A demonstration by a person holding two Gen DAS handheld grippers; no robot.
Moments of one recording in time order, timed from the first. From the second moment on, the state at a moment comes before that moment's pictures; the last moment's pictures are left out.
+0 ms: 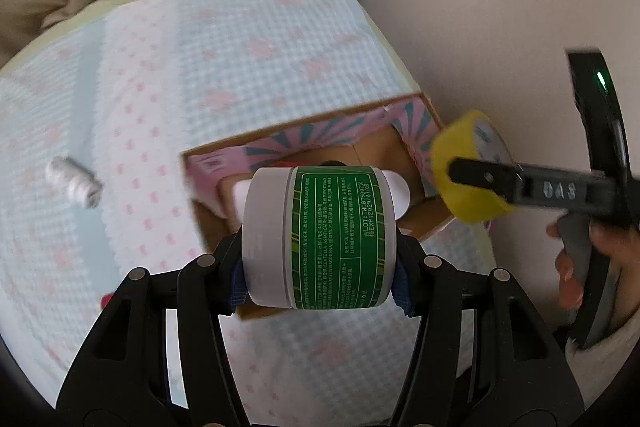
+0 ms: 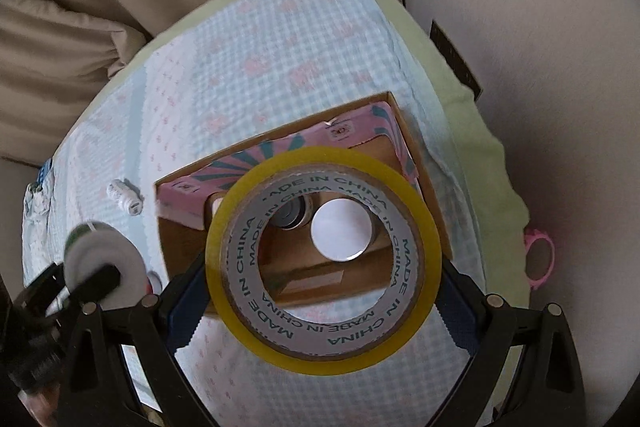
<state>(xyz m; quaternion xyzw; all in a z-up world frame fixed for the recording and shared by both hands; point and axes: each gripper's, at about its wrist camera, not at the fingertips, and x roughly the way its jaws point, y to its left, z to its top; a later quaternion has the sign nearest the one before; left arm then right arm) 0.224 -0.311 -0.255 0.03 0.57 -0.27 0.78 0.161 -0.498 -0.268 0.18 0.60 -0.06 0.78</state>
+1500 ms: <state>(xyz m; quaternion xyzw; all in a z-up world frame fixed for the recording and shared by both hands) 0.202 -0.339 -0.314 0.13 0.60 -0.29 0.74 0.183 -0.526 -0.305 0.25 0.59 -0.08 0.77</state>
